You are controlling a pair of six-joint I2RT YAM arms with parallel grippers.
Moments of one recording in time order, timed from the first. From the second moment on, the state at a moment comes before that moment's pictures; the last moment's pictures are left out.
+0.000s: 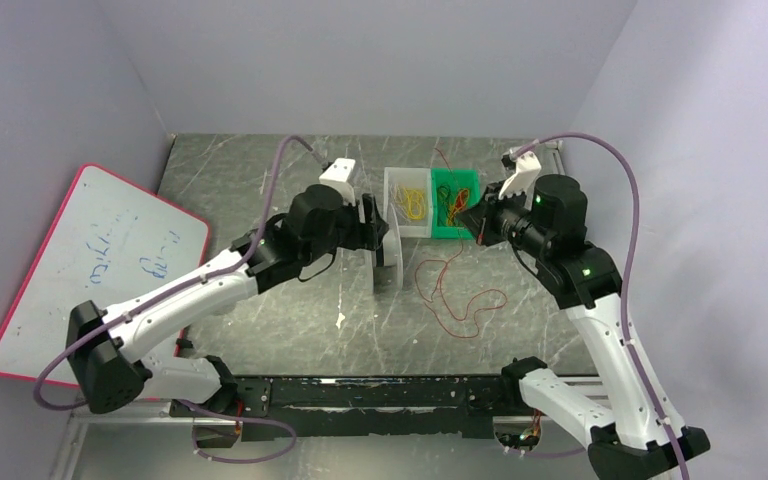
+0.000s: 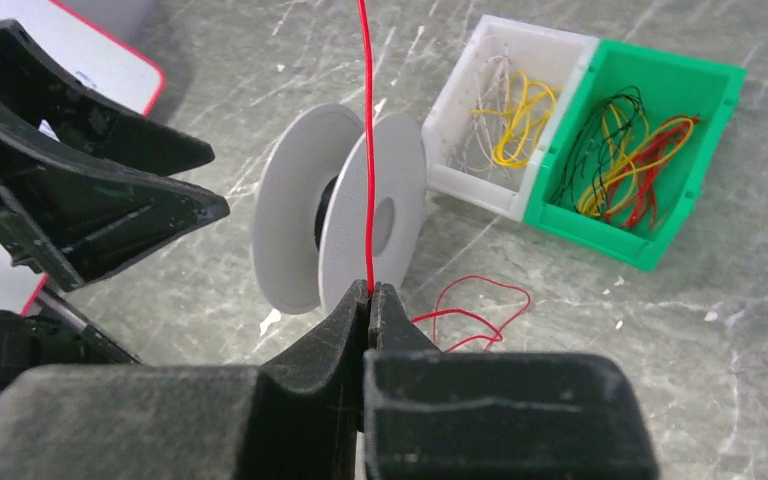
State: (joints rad) left arm -0.90 1.27 1.13 -0.22 -0.24 -0.52; right arm 0.34 0.90 1.18 -0.63 -0.26 0.20
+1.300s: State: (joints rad) left arm -0.90 1.55 1.32 -0.61 -0.38 -0.35; right arm 0.63 1.03 1.24 -0.72 0.07 0.15
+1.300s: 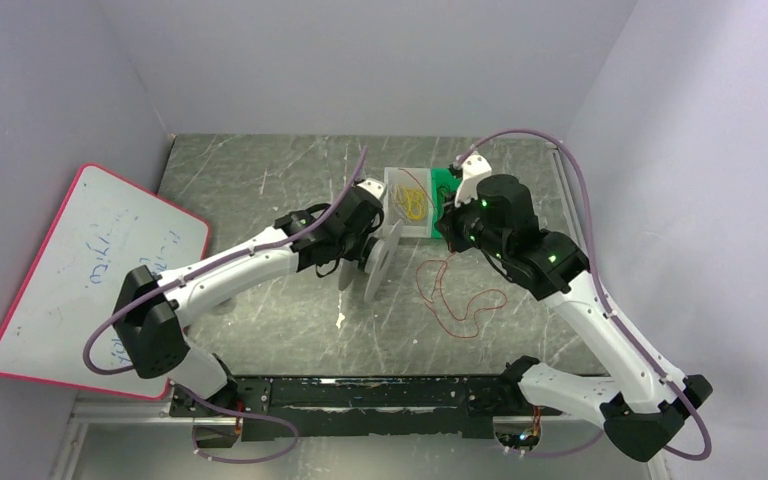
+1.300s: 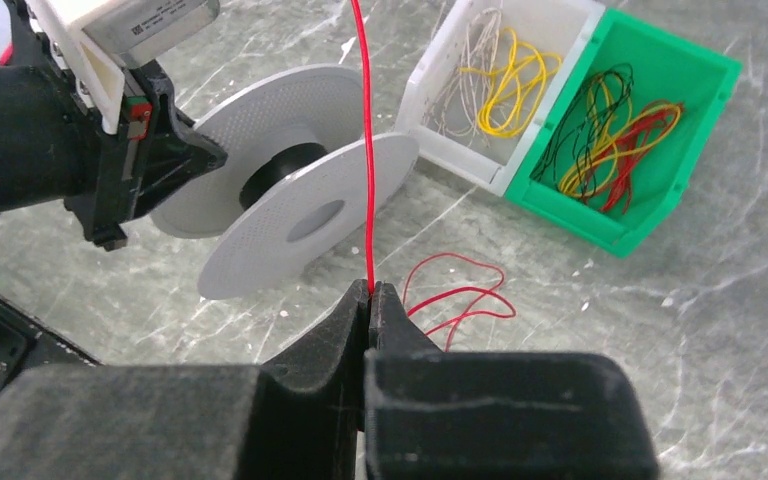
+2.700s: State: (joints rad) left arm -0.86 1.15 0.90 -0.41 -0.06 0.04; right arm 0.74 1.21 1.15 -0.71 -0.18 -1.03
